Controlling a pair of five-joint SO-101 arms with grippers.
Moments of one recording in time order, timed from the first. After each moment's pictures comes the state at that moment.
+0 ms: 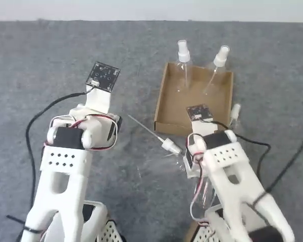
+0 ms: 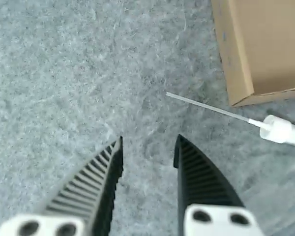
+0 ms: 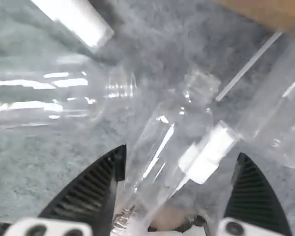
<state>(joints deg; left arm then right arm) 0.5 -40.4 45.2 65.5 -7.9 -21.5 -30.6 53.0 77.5 -7.4</state>
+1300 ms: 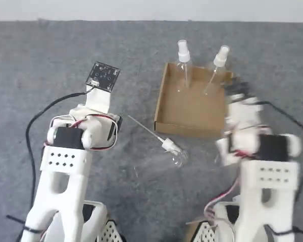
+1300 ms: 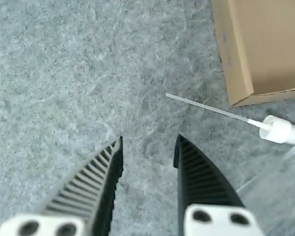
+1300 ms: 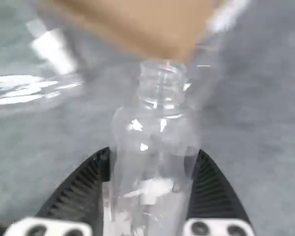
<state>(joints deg) 0.5 -40.4 45.2 65.5 -7.8 2.6 -44.7 26.5 97.6 19.3</state>
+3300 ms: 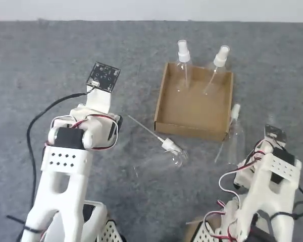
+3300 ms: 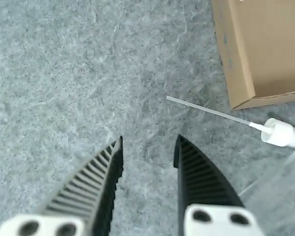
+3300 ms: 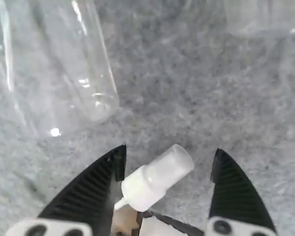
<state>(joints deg) 0.5 -40.4 46.4 63.8 -7.8 26.5 -32.1 63.1 71.2 7.4</state>
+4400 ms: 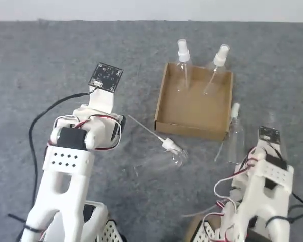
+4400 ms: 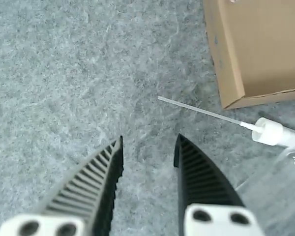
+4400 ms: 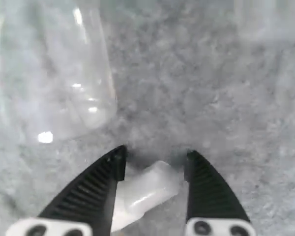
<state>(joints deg) 2.3 -40.4 46.4 63.8 -6.0 24.6 -34.5 70.3 62.2 10.2</state>
